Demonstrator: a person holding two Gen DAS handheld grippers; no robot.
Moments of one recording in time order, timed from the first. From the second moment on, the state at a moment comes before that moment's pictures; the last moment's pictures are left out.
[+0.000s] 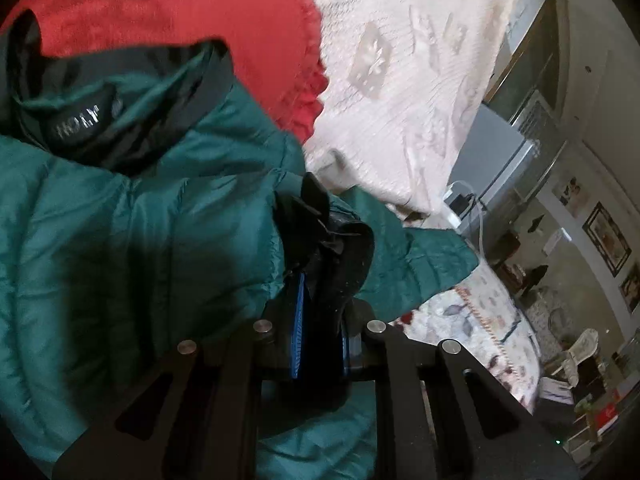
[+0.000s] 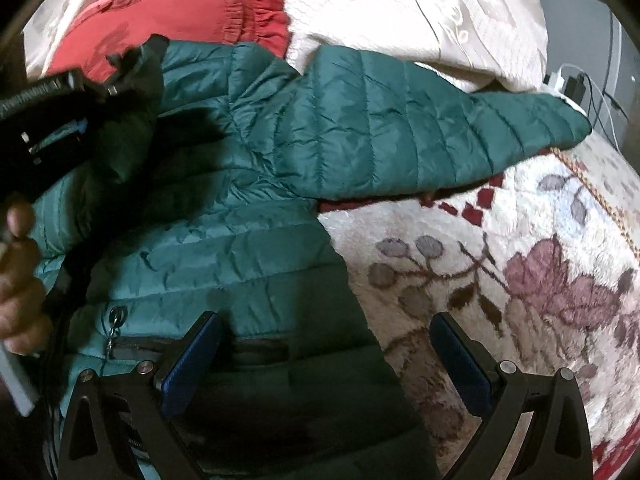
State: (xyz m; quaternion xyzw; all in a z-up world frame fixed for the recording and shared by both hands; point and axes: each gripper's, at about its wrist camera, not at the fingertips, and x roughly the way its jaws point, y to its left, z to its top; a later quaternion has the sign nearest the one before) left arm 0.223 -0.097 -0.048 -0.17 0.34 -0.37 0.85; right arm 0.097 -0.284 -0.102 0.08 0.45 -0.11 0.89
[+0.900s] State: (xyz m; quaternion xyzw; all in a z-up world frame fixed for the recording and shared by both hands) left arm 0.197 0.108 -0.035 -0.16 0.35 -0.01 0.92; right arm 0.103 -0.228 -0.051 -0.04 0.34 -0.07 0.94
